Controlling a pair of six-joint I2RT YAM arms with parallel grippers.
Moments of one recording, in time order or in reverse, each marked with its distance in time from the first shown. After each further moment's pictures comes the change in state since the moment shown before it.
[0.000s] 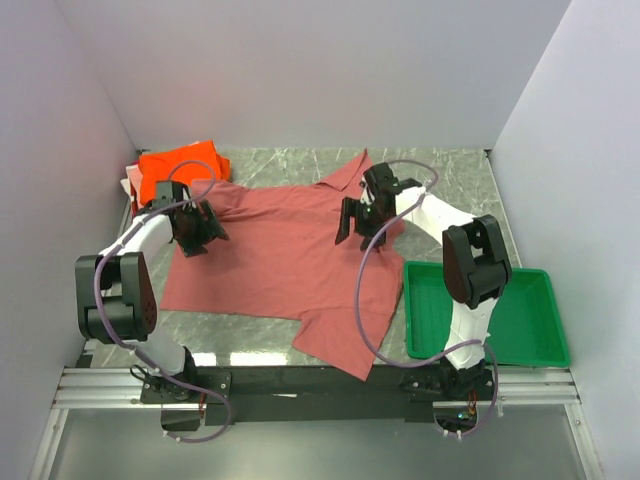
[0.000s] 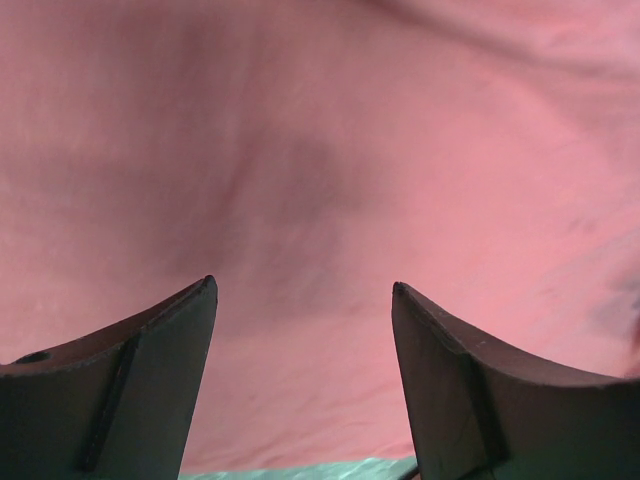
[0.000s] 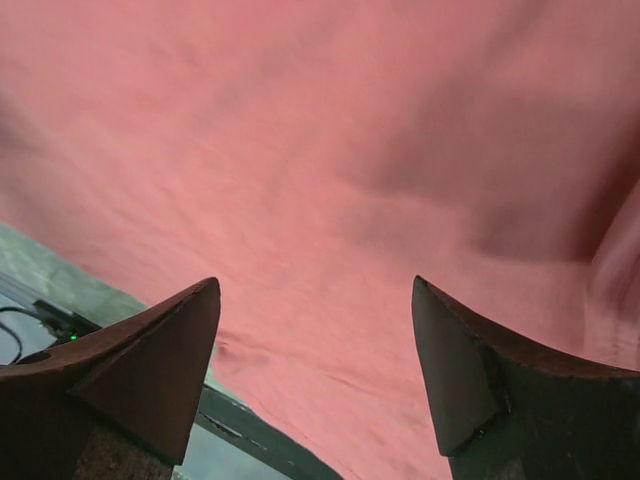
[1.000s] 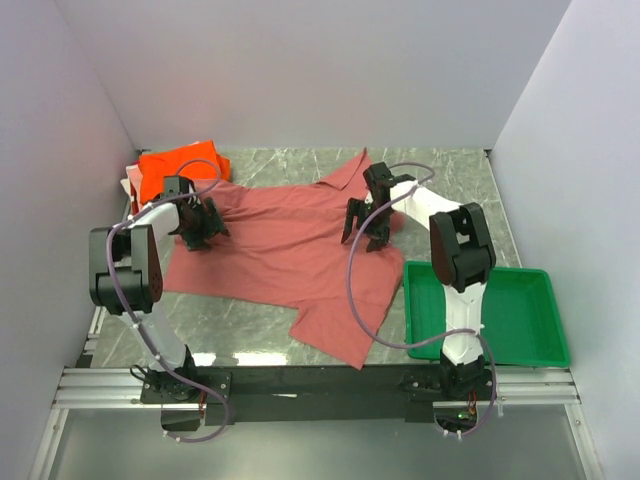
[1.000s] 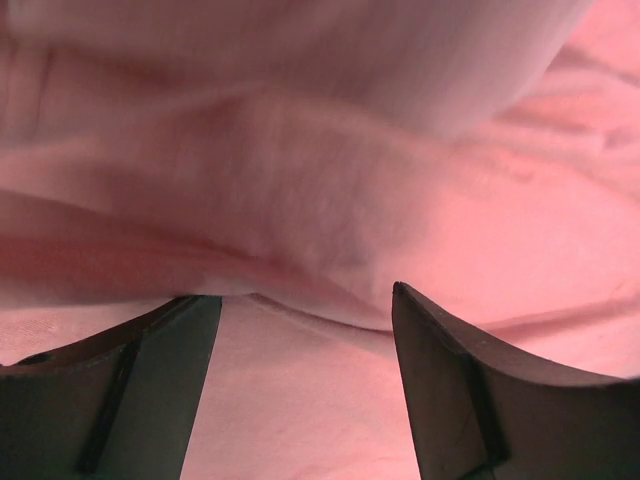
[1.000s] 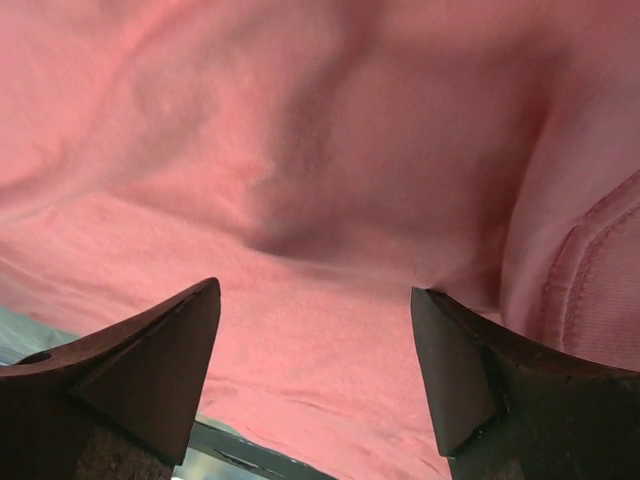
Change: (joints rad) left arm 0.002 0.206 0.085 0.051 -0.041 0.021; right arm -0.034 0.167 0.095 -0.064 0.089 0.066
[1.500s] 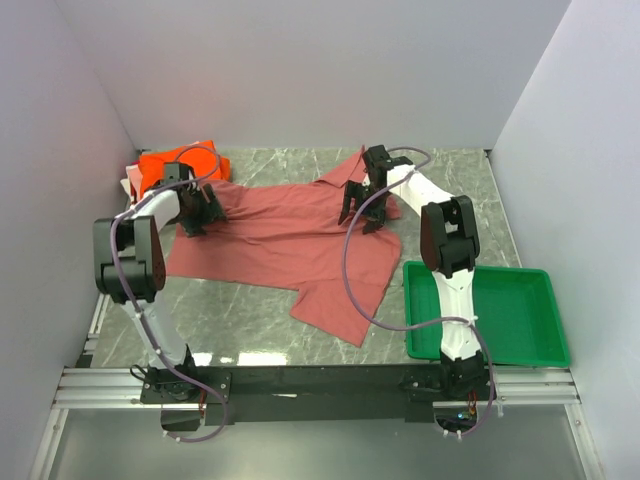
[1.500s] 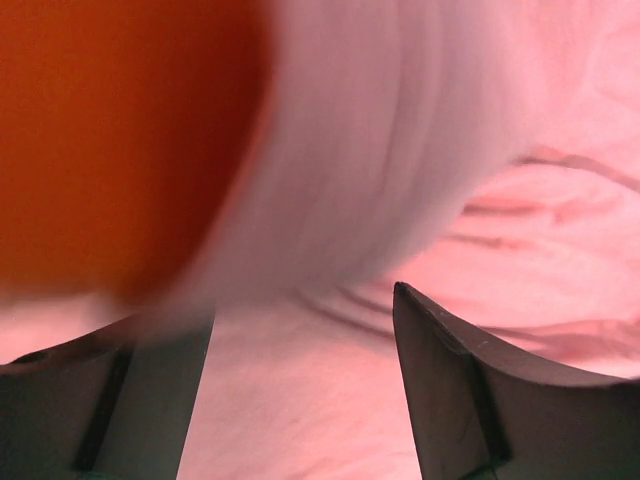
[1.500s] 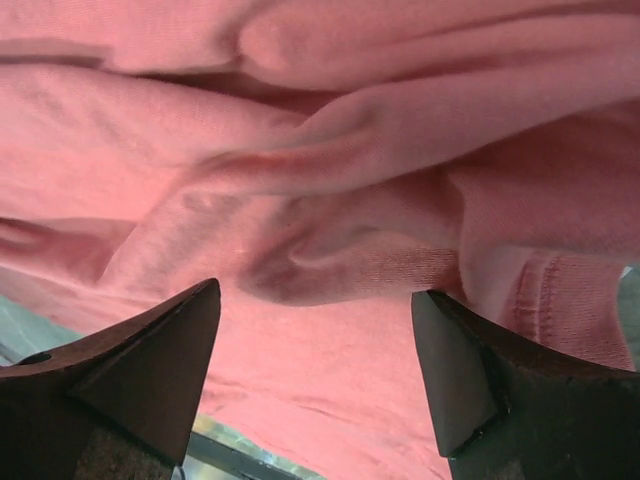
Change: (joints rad) left arm 0.000 0.118 0.192 -0.035 -0.006 0.012; right arm -0.039 0.205 0.350 -0.130 -0.031 -0.033
